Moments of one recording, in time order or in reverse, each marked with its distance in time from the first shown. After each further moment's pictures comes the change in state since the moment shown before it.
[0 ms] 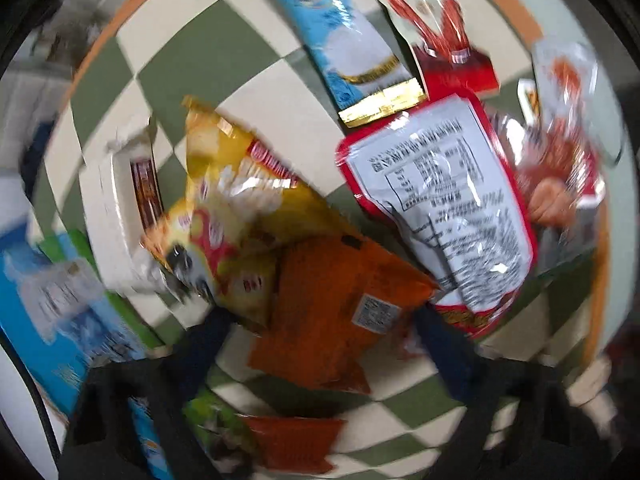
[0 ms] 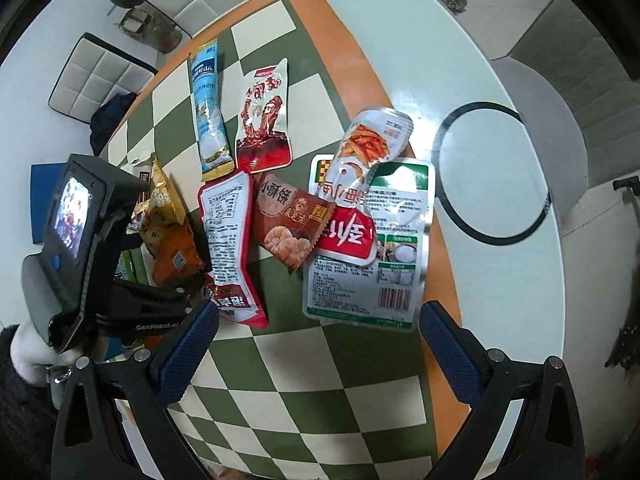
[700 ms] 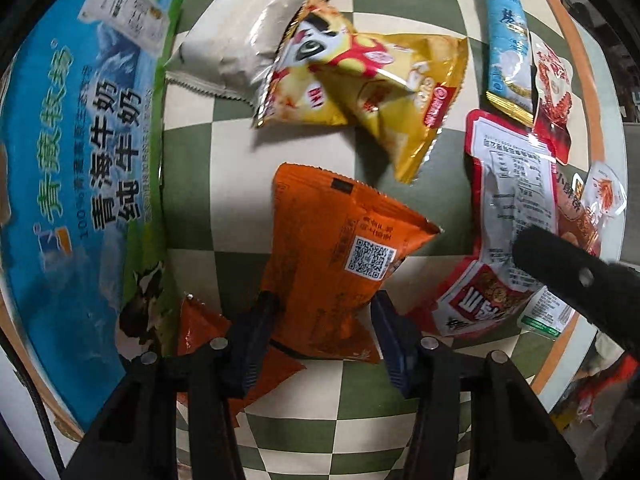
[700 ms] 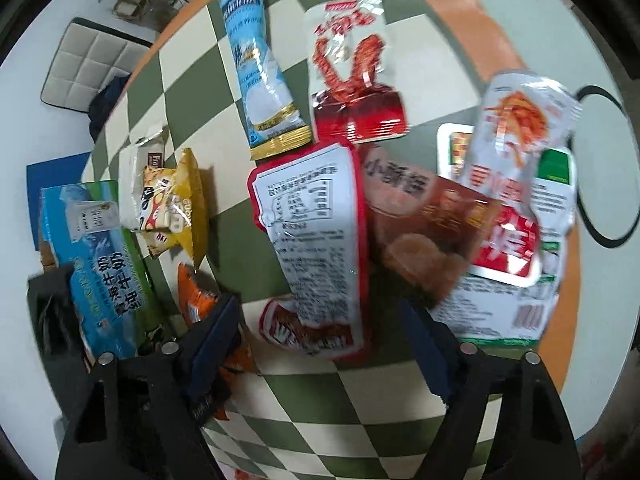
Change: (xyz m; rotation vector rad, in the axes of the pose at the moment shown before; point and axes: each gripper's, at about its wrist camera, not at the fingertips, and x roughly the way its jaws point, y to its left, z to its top) left arm 0.032 0.058 -0.117 -0.565 -0.029 -0.131; right arm 0.087 0.085 0.025 0.042 0.127 0.042
